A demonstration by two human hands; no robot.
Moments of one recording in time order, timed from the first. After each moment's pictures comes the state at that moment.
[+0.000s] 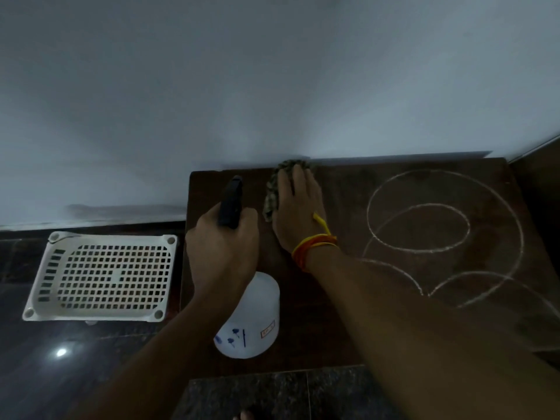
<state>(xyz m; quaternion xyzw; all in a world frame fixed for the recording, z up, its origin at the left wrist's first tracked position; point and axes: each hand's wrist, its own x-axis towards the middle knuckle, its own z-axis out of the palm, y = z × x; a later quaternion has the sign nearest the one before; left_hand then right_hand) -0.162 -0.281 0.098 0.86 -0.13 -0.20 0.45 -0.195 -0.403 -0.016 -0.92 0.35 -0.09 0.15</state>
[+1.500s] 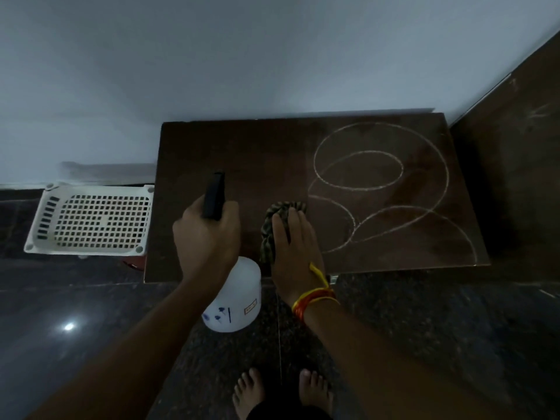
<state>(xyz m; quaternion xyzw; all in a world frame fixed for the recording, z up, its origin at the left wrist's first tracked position) -0.283 -0.243 0.109 0.86 -0.13 -0.16 0.46 -0.382 -0.308 -0.016 -0.93 0.33 -0.06 0.17</state>
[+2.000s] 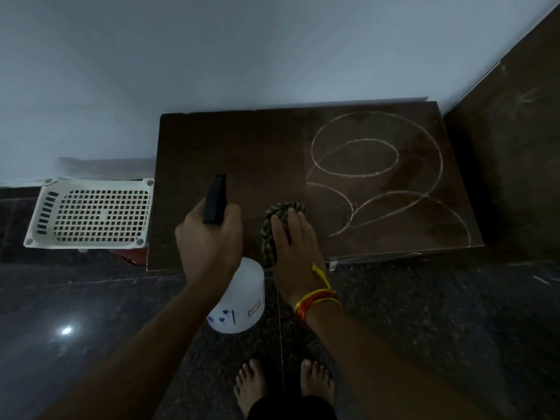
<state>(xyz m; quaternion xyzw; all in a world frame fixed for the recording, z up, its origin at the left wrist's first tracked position) -0.301 -0.221 0.109 0.86 -0.14 -0.17 0.47 -0.402 -0.286 -0.012 -0.93 0.32 -0.08 0.17</state>
